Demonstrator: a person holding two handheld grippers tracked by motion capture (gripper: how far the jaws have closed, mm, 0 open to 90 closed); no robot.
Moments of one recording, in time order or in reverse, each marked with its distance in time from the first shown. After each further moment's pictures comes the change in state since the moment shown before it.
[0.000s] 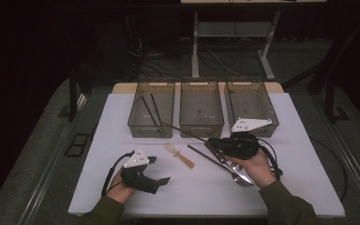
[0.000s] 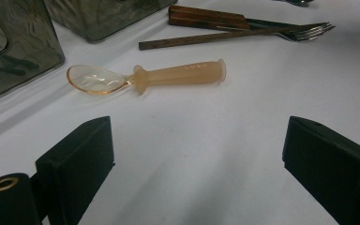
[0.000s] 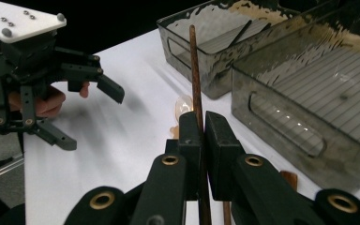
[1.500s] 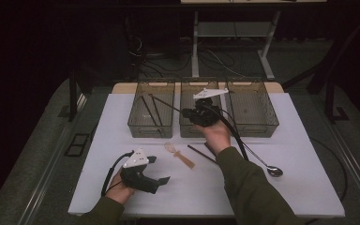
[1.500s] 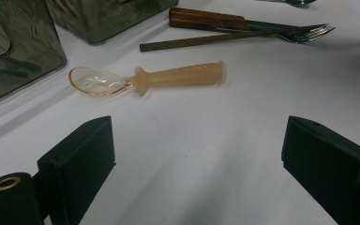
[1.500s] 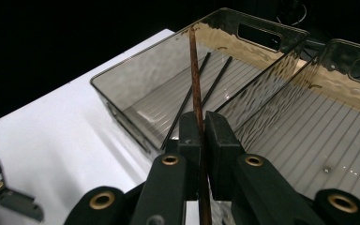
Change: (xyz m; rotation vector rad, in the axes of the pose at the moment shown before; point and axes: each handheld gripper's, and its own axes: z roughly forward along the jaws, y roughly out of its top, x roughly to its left) left arm 0.001 0.001 -0.001 0.002 0.001 0.012; right arm -0.014 0.083 0.096 0.012 -0.186 0.070
